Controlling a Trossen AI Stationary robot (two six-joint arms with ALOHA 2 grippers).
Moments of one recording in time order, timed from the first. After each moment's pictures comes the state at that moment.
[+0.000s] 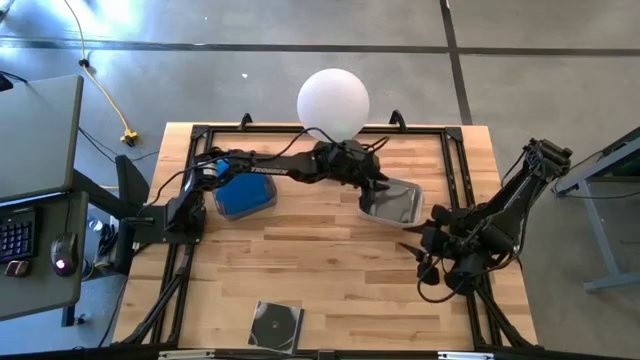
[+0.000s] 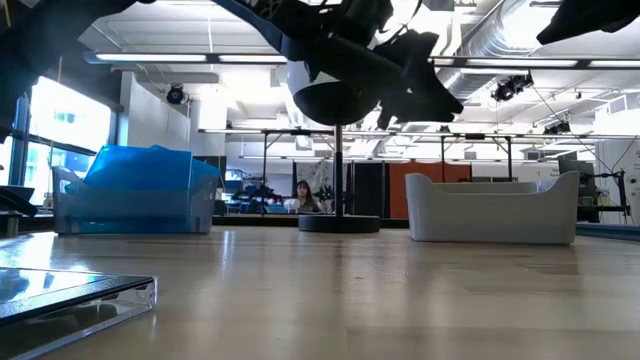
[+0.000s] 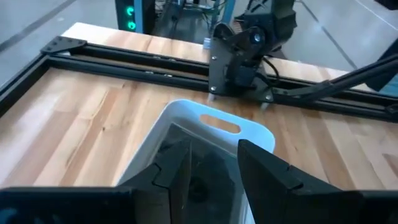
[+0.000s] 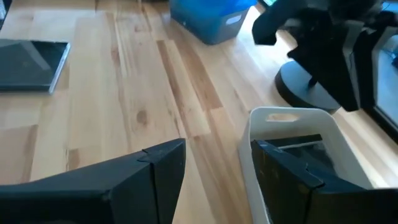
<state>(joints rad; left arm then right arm) 0.18 2.12 1.73 0.03 0.18 -0.07 0.86 1.12 0.87 -0.85 0.95 0.88</state>
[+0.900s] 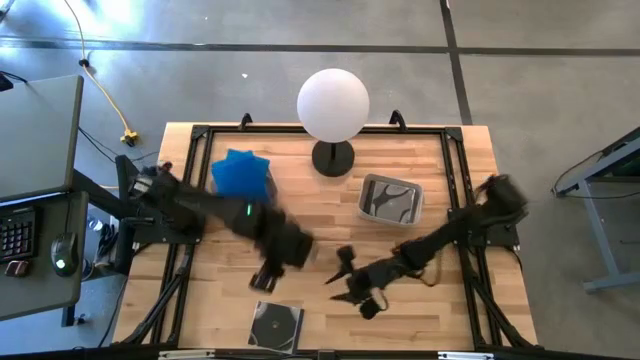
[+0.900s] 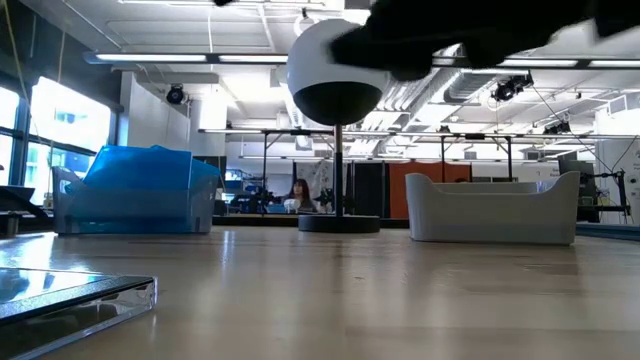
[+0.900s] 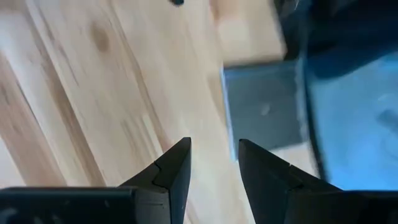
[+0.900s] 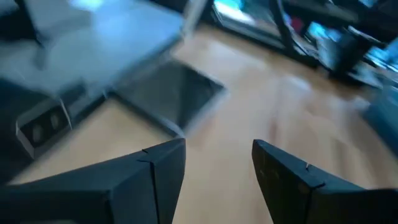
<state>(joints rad) -0.34 1.71 1.70 -1.20 0.20 -0.06 0.49 1.79 0.88 0.54 0.18 -0.14</state>
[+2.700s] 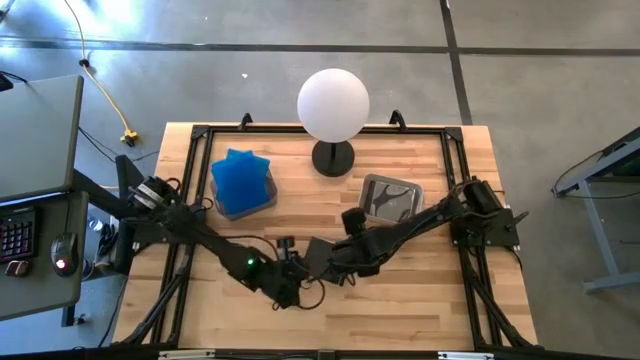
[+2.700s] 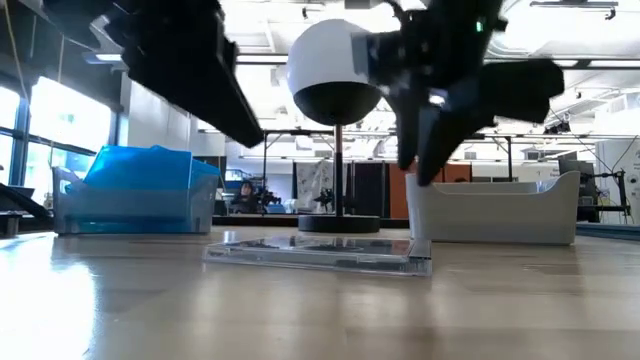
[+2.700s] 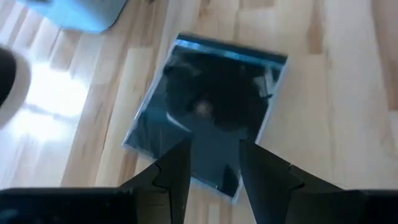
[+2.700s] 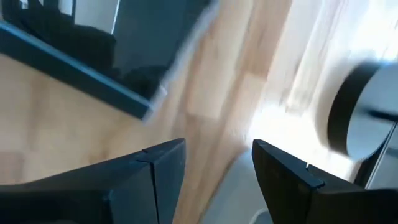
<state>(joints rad) -0.57 1.76 1.18 -0.42 -0.59 -0.44 0.33 1.96 1.47 -1.03 0.50 0.02</state>
